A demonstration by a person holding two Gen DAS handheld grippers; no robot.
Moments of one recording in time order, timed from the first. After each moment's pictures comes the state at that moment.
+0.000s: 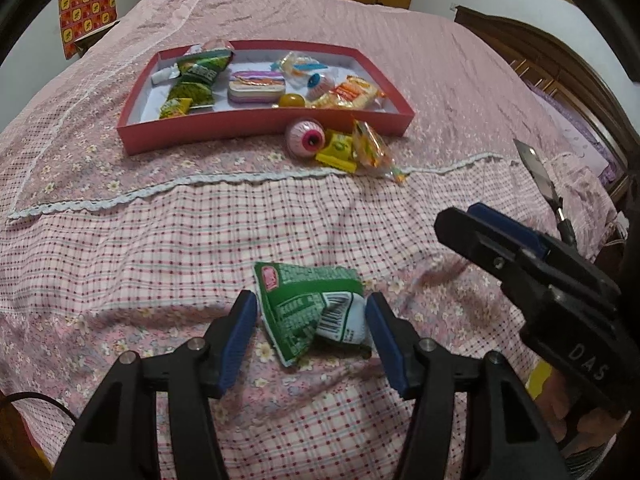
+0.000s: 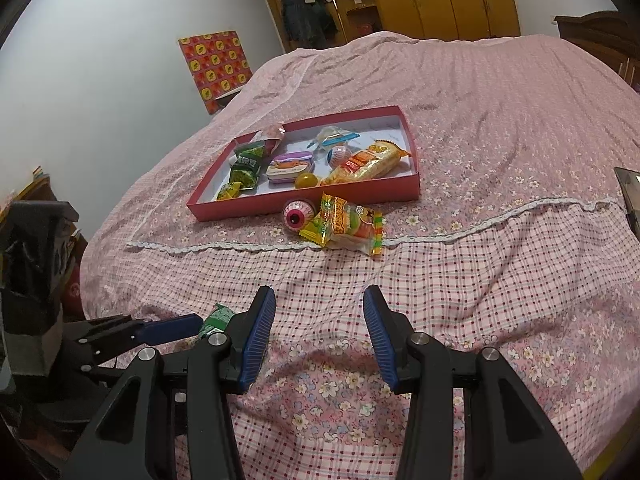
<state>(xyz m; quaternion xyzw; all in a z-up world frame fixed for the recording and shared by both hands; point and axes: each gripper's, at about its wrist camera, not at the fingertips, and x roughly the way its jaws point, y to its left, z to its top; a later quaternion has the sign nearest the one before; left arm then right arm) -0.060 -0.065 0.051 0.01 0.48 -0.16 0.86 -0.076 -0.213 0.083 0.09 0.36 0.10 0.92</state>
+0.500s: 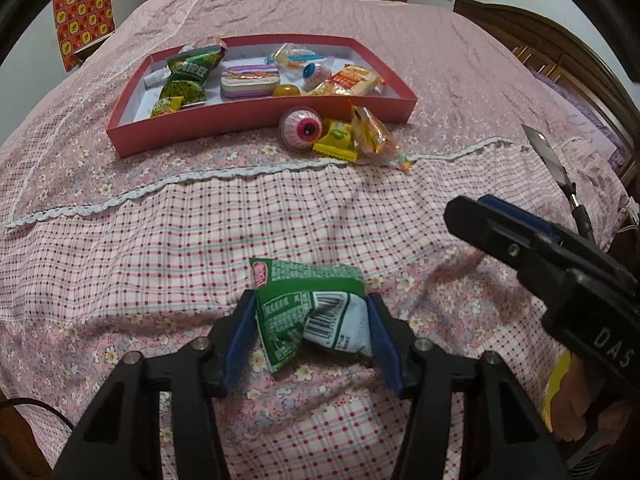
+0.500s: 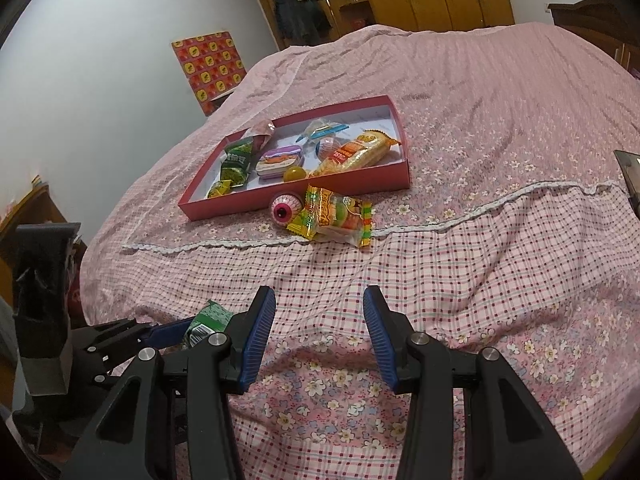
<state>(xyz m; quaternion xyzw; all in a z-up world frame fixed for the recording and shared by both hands) -0.059 -0.075 0.040 0.03 0.48 -0.15 0.87 -0.074 -0.224 0.075 0.11 0.37 0.10 0.92</state>
